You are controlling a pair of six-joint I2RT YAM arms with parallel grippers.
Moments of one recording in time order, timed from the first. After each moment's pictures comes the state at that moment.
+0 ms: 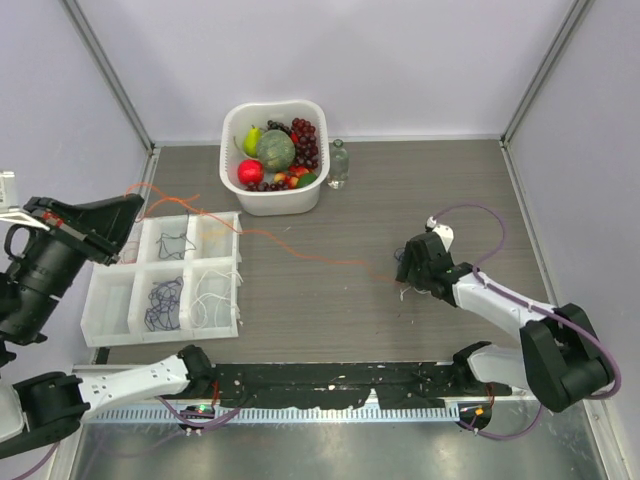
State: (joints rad) left arm -1.01 0.80 1.91 -0.96 -0.59 -0.34; right arm 0.42 1.25 0.53 -0.20 0.25 0.59
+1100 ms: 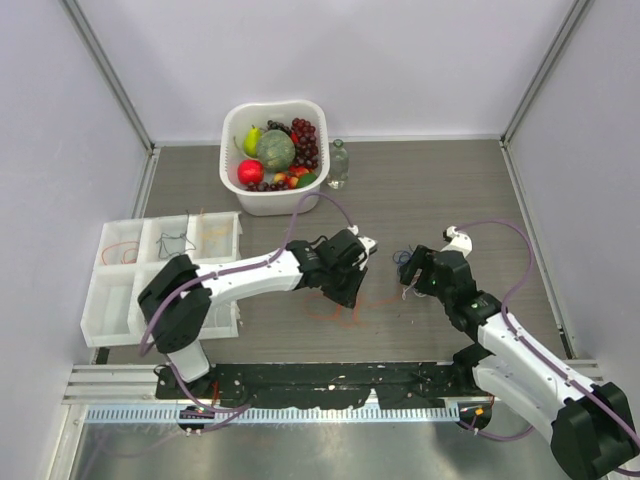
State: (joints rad) left arm -1.02 1.67 1.19 -0.54 0.11 -0.43; right arm 0.41 0.80 0.34 -0.16 0.20 0.60
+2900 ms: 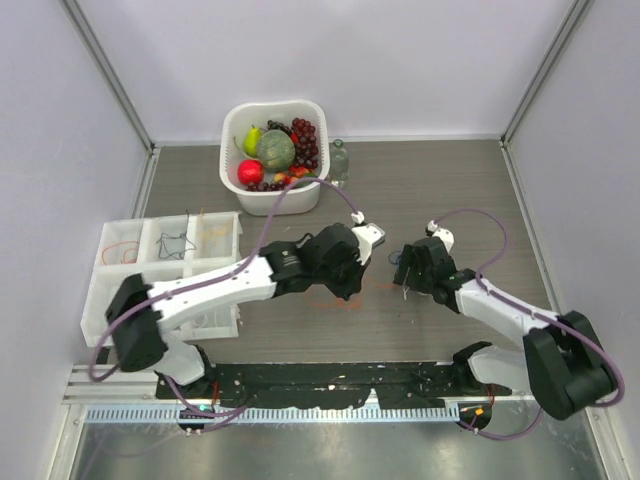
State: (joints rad) left arm -1.07 1.58 1.23 -0.47 0.07 -0.29; right arm 0.41 1.12 0.42 -0.16 0.19 0.60
